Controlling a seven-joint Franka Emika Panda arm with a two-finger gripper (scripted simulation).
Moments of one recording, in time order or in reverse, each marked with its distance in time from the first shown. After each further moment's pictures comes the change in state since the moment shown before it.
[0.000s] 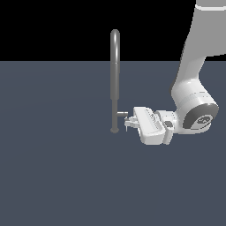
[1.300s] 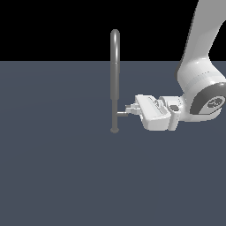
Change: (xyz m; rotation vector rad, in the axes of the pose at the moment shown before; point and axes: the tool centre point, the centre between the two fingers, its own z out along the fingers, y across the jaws) arm -0.059 0.006 0.001 0.013 0.016 0.014
